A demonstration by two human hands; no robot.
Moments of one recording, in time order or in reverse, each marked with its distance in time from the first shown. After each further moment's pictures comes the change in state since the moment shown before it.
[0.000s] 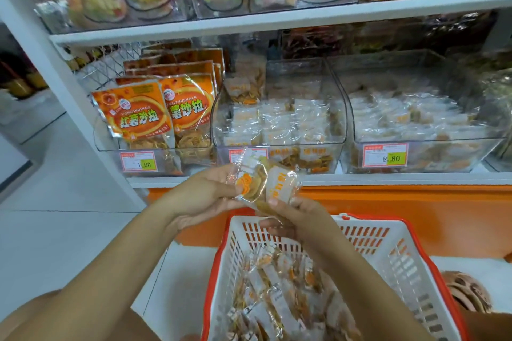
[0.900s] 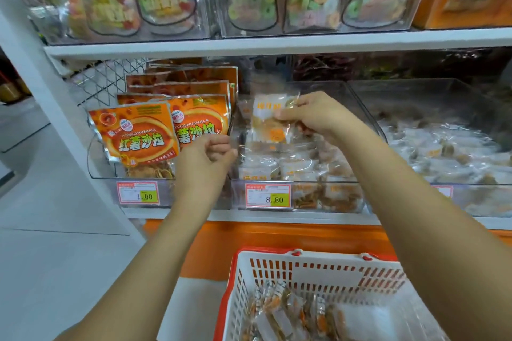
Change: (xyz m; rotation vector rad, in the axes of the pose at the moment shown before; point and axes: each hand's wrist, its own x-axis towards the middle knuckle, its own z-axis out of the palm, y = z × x) left_hand 0.063 0.038 -0.047 0.589 0.867 0.523; right_hand 0.160 -0.161 -0.009 -0.649 0.240 -0.221
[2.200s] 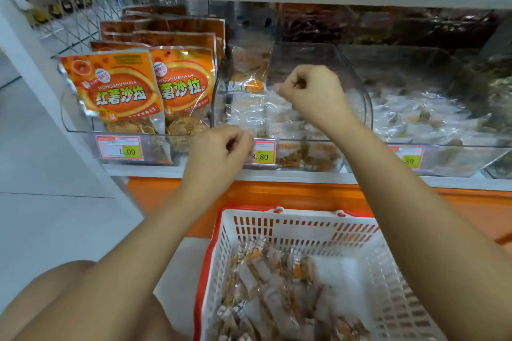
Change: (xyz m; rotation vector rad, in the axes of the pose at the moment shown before) left_hand -0.049 -0.008 0.015 0.108 -0.167 0.377; right_hand -0.053 0.012 0.010 -0.327 0.281 -0.210
